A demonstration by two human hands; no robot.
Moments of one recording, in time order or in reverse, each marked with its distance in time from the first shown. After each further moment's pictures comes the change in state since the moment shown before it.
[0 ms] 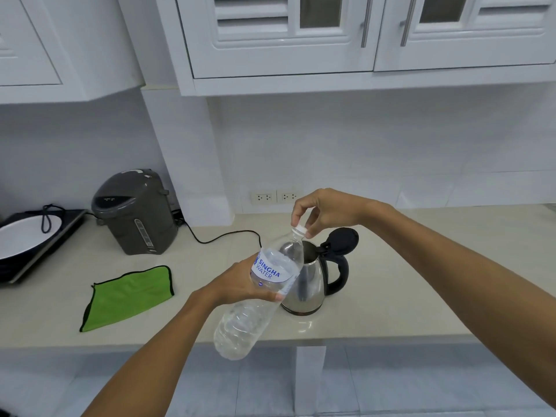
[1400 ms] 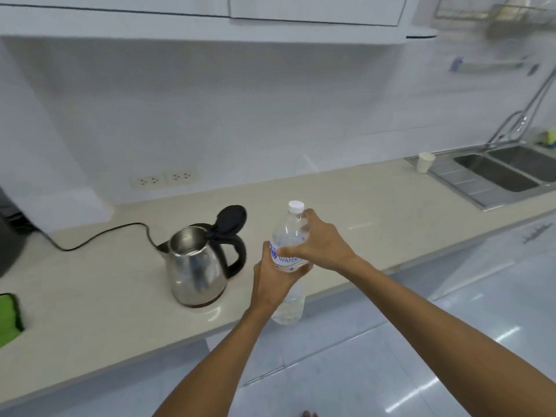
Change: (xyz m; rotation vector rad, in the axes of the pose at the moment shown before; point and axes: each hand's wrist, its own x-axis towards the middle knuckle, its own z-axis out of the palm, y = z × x) left_hand 0.100 0.132 0.266 -0.429 0.211 0.034; right_hand -0.179 0.110 0.054 0.207 0.561 0.628
